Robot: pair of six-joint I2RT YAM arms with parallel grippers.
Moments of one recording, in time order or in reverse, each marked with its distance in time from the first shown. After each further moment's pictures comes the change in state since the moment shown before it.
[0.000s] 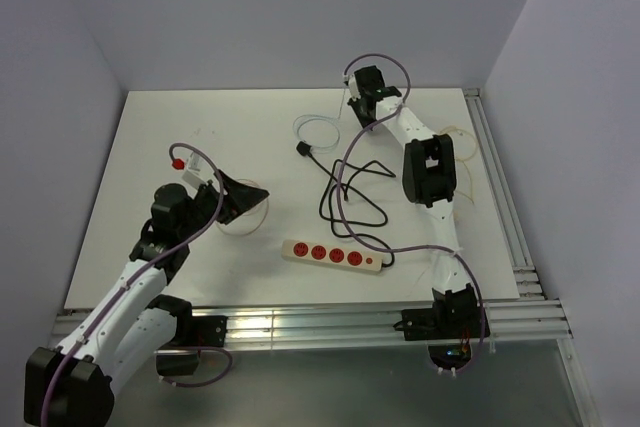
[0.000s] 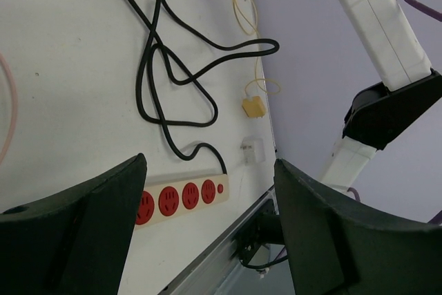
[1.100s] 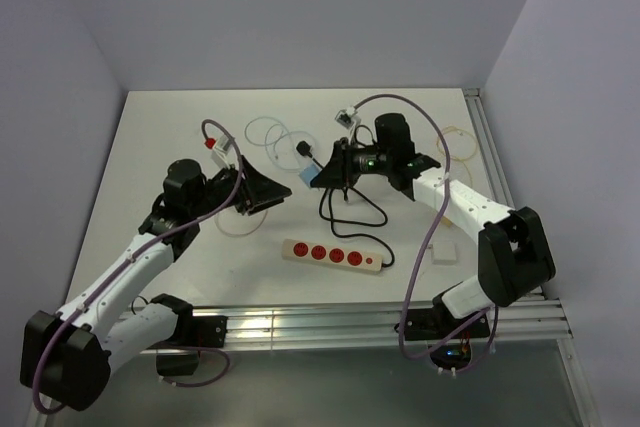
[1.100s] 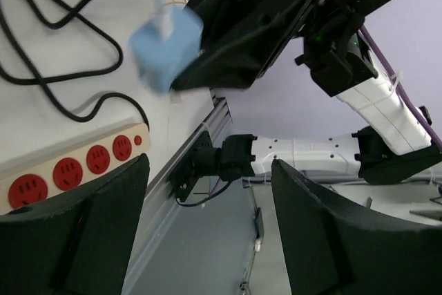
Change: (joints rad) left arm -0.082 0.152 0.179 0.016 0.256 -0.104; right arm 0.153 -1.052 -1.232 0.687 -1.034 0.657
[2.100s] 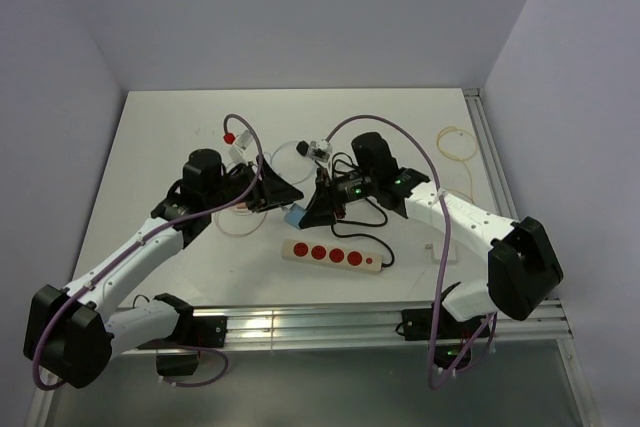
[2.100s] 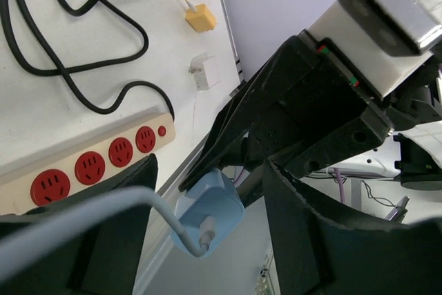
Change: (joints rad) left arm -0.111 0.140 0.132 -0.129 -0.055 0.130; right arm 0.204 -0.077 -0.055 -0.125 -0.135 -0.213
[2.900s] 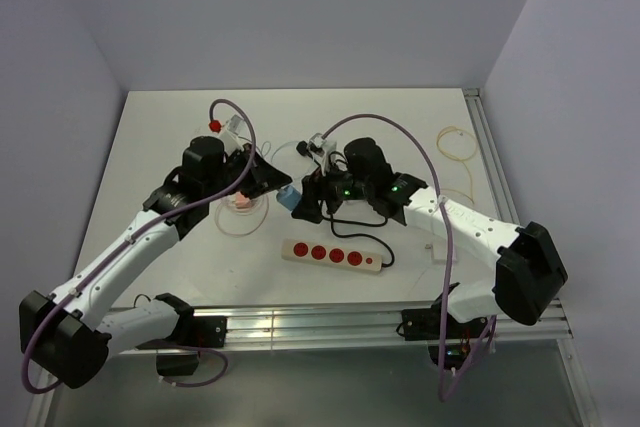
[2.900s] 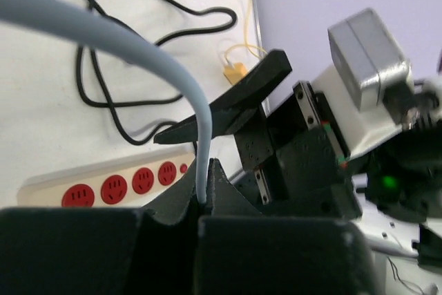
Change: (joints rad) left arm -0.046 -0.012 0.165 -0.233 -0.285 0.003; right arm 0.073 -0.035 0.002 0.005 0.441 0.057
